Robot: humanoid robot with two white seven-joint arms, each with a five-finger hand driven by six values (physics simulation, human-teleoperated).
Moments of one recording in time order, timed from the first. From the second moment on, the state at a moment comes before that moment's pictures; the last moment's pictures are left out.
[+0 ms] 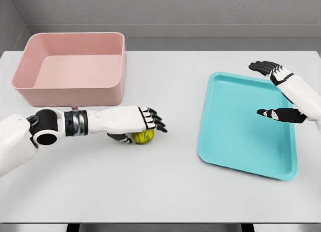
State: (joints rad) left arm -0.67 0.65 -0.95 -1.49 -0.51 -0.61 -0.27; right arm -0.01 -0.54 -0.16 -1.73 0.21 -0.61 0.42
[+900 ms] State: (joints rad) left arm -0.67 0.70 -0.92 -1.57 -0.48 -0.61 -0.35; right arm -0.01 -0.54 -0.16 -1.73 0.21 -0.61 0.42
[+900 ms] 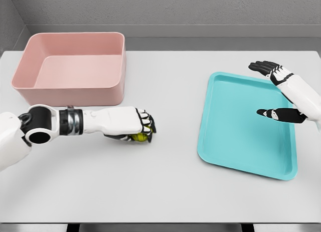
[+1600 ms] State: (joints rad) left arm -0.77 0.74 -0.79 -1.57 -0.40 -0.61 -0.35; right arm -0.01 -0.54 -0.16 -1.74 0.21 -0.61 0.42
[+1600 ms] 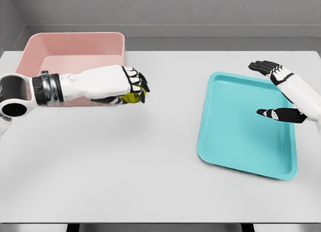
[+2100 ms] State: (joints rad) left arm -0.86 0.73 -0.77 -1.33 -0.36 -0.61 -0.35; right arm -0.01 -0.54 -0.16 -1.73 0.21 -0.61 0.42
